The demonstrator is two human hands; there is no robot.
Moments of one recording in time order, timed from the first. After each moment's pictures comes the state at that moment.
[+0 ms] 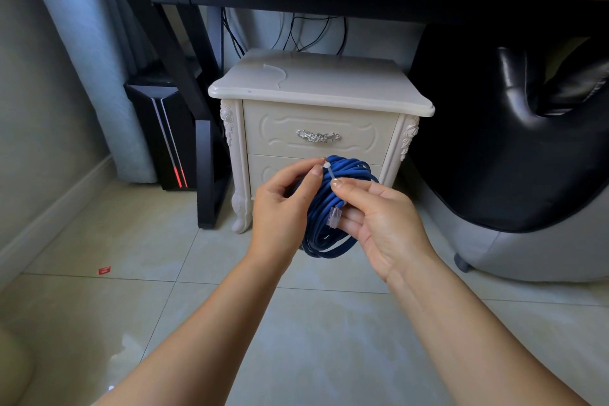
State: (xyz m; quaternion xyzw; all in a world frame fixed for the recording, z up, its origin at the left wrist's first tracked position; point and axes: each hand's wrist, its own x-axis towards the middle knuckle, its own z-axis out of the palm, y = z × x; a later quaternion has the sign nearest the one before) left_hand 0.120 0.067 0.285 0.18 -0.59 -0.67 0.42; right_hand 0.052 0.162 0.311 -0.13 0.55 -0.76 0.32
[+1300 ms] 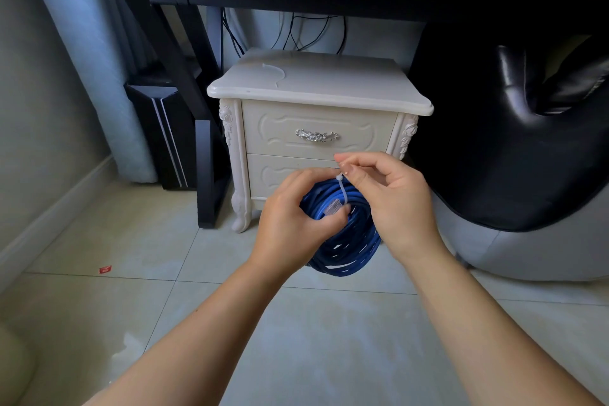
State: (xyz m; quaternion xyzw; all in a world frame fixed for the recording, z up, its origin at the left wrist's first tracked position) left_hand 0.123 0.070 0.269 0.14 -0.79 -0.44 0.41; right_hand 0.023 0.168 0.308 -0.38 0.66 -0.65 0.07
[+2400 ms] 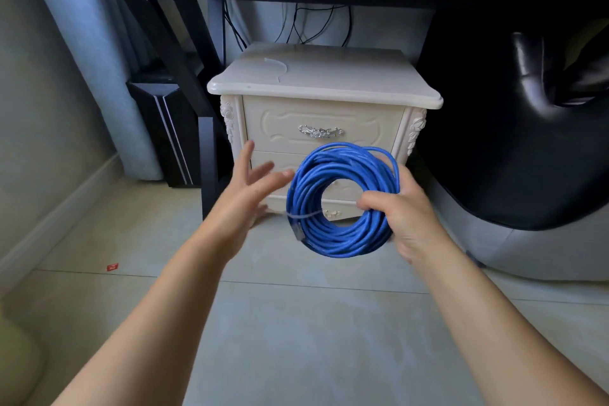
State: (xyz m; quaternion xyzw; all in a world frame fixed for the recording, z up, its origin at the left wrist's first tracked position) left_hand 0.137 0.006 0.274 0.27 -0.65 -0.67 0.24; right_hand -0.012 0.165 0.277 -0.22 0.68 -0.67 0.22
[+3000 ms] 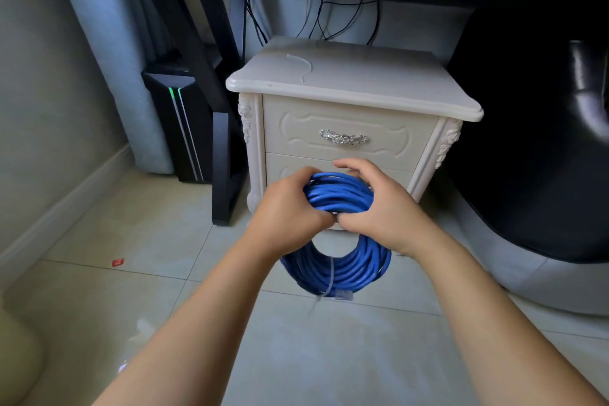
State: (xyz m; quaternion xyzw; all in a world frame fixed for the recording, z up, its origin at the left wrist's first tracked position) left_hand 0.101 -0.003 0.268 0.29 -0.84 -0.40 0.24; right_hand -0.024 0.110 0.283 -0.48 0.75 -0.40 0.20
